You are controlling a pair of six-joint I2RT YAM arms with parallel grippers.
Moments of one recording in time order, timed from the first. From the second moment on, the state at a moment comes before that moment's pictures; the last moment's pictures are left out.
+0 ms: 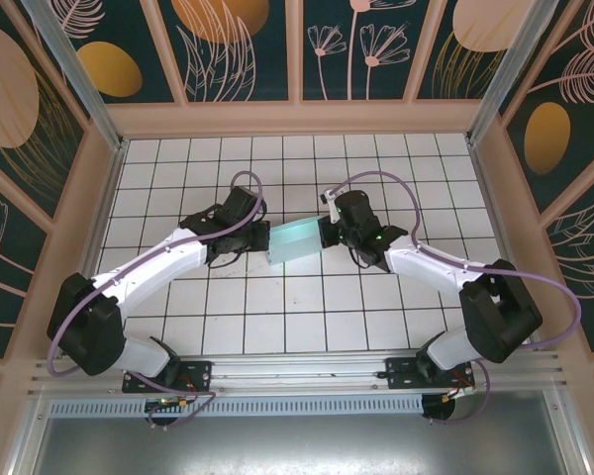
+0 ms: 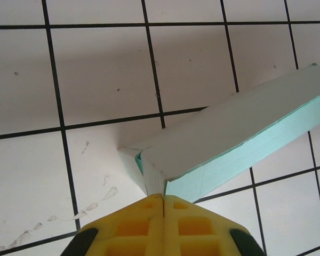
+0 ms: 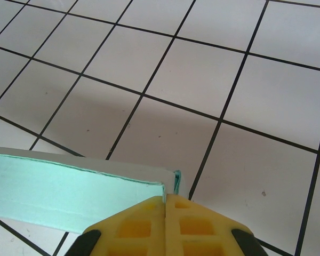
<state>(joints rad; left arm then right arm) -0.65 1.44 1.06 -0.58 -0.01 -0.60 0.67 1.46 0.87 -0.07 0.03 0.21</state>
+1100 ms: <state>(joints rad) -0.62 1.47 1.07 -0.53 0.05 -0.72 0.67 1.45 0.85 -0.05 0.06 0.21</state>
